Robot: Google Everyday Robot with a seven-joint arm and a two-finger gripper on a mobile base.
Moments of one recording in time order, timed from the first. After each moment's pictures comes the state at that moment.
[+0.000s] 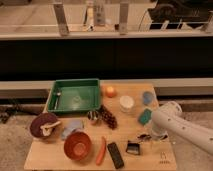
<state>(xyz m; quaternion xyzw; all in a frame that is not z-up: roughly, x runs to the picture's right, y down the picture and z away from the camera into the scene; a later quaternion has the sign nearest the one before) 0.255 0.265 0.792 -0.33 -0.03 -0.04 0.94</state>
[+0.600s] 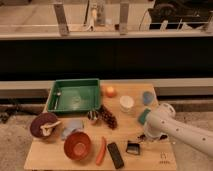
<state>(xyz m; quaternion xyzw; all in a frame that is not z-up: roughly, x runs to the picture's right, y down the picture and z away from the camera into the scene) 0.244 0.272 0.805 -0.33 -0.04 -0.05 0.94</state>
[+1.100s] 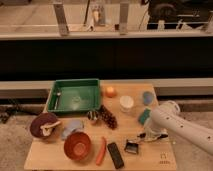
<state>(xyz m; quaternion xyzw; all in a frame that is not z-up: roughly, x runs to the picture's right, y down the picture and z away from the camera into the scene) 0.233 0.241 0.789 -0.31 -0.06 -0.04 0.95</state>
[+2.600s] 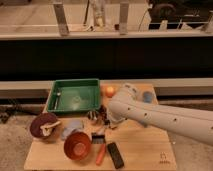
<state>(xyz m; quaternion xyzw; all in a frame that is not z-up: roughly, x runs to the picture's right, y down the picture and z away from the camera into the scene) 0.026 0.151 0.736 -0.22 -0.12 -0.17 0.95</state>
